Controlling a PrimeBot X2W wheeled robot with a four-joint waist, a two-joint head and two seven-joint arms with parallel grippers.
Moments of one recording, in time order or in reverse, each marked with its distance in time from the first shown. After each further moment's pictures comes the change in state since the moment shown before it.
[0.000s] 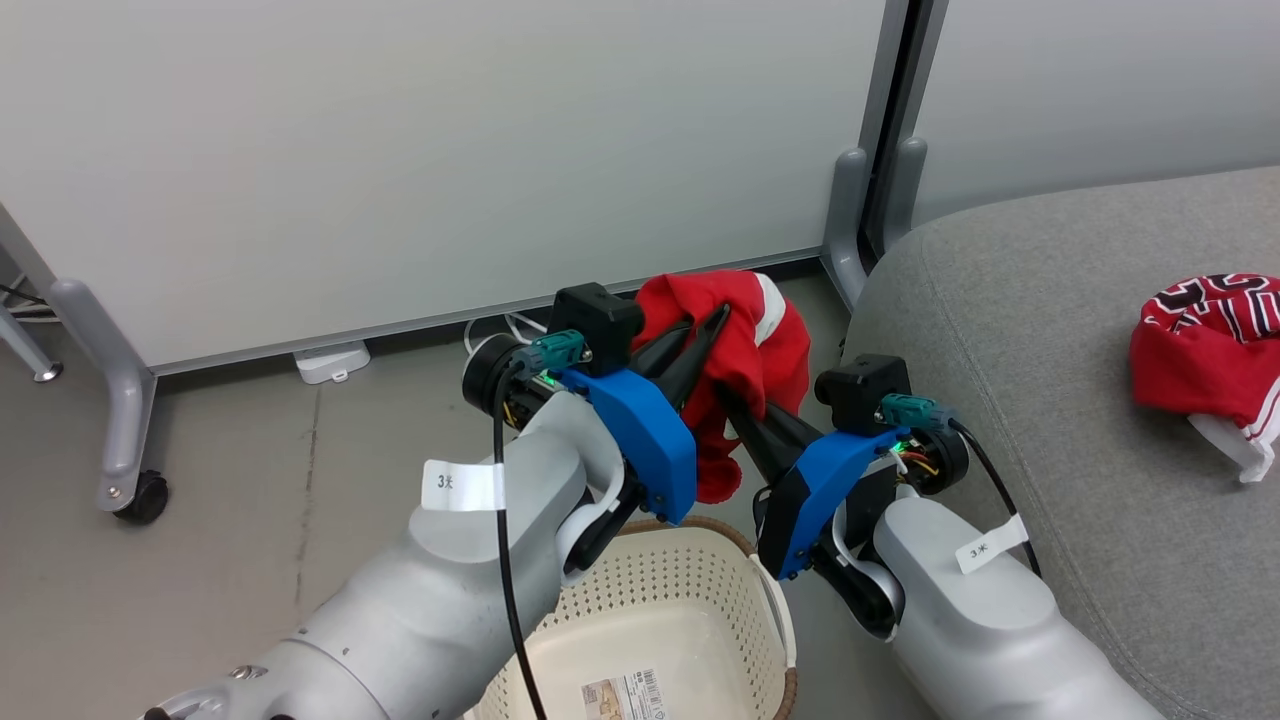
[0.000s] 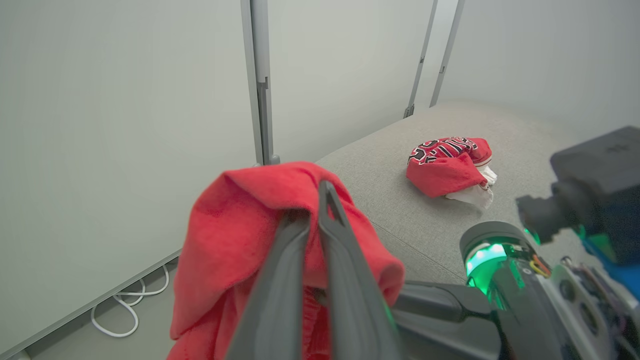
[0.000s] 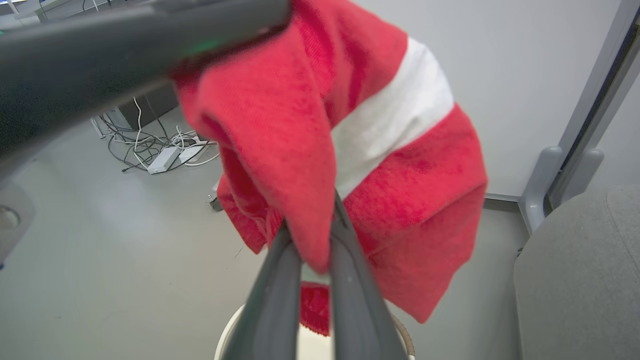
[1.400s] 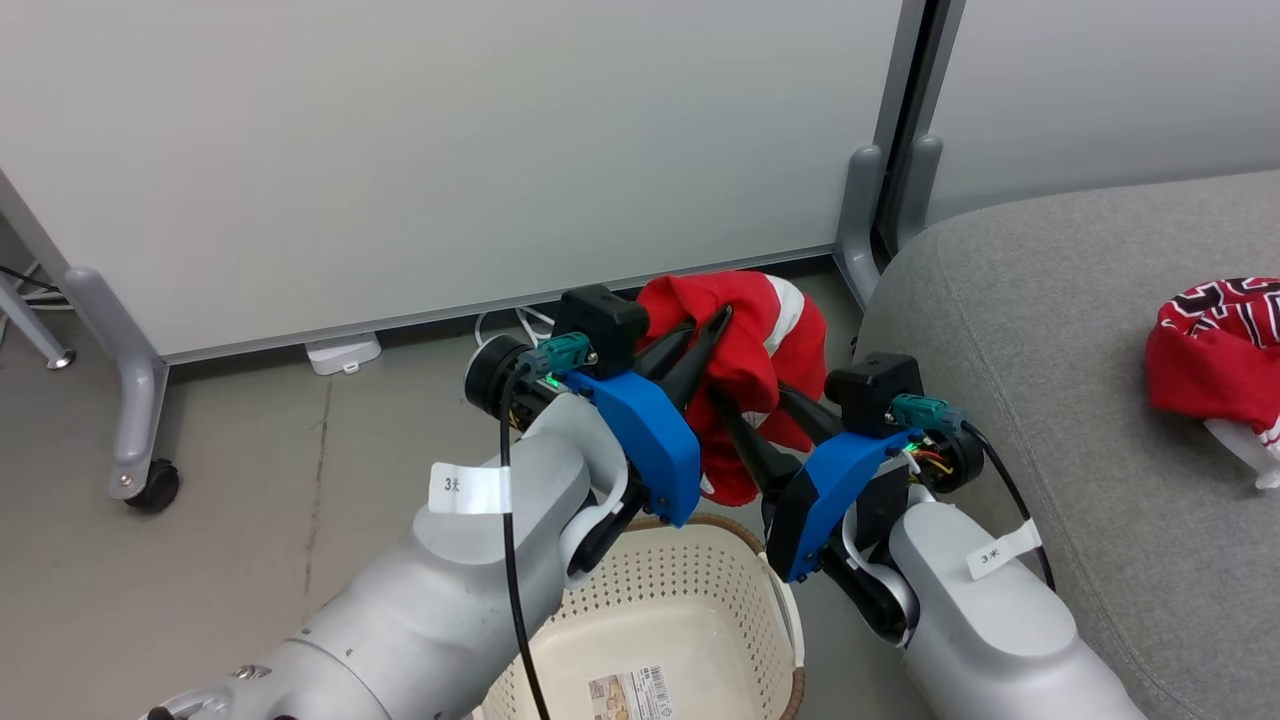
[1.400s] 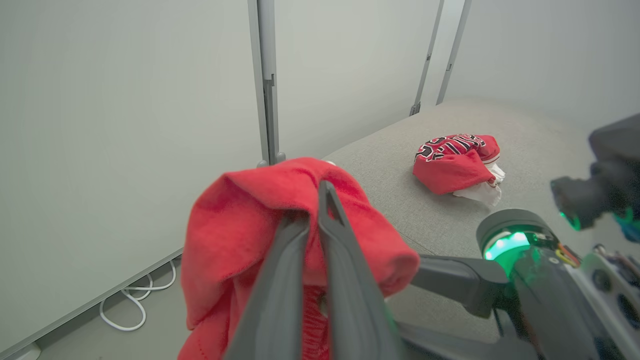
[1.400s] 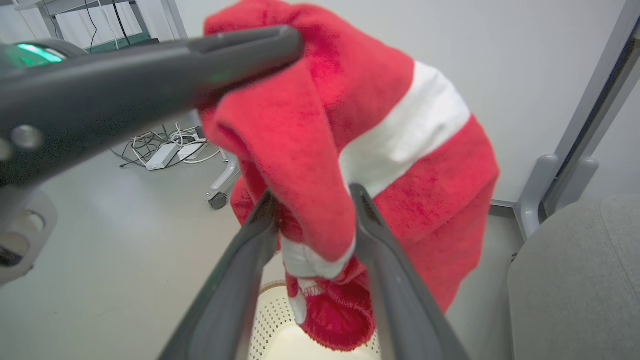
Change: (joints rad) left arm -0.001 -0.001 -0.005 0.000 0.005 0.000 0.000; right arm 0.103 0.000 -0.158 -0.196 -0.159 0.000 0.118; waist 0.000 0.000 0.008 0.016
